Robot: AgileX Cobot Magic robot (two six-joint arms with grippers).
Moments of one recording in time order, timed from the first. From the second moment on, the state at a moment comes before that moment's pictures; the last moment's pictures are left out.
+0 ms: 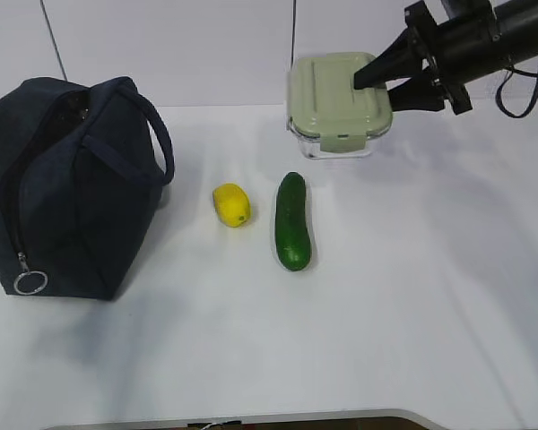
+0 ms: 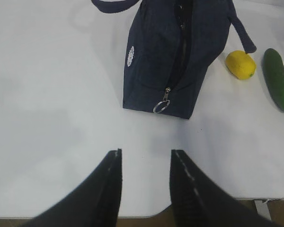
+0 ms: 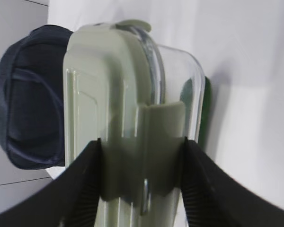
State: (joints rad) left arm 0.10 0.26 -0.57 -0.26 0.97 0.01; right arm -0.06 2.07 -1.74 1.06 1.19 -0.50
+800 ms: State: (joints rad) left arm 0.10 1.00 -0.96 -0.28 1.00 0.06; right arm 0.09 2.05 -1.74 1.21 1.20 -0.50
